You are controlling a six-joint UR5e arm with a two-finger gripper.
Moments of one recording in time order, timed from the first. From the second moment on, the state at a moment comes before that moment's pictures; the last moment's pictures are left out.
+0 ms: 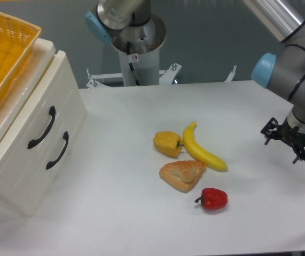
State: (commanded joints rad) arm 2.88 -2.19 -1.34 -1.14 1.52 1.57
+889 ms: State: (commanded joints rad) arm 2.88 -1.99 -1.58 -1.06 1.42 1.57
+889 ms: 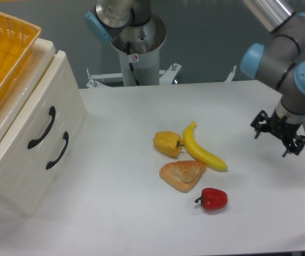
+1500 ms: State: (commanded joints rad) arm 2.80 -1.86 -1.67 -1.08 1.37 1.31
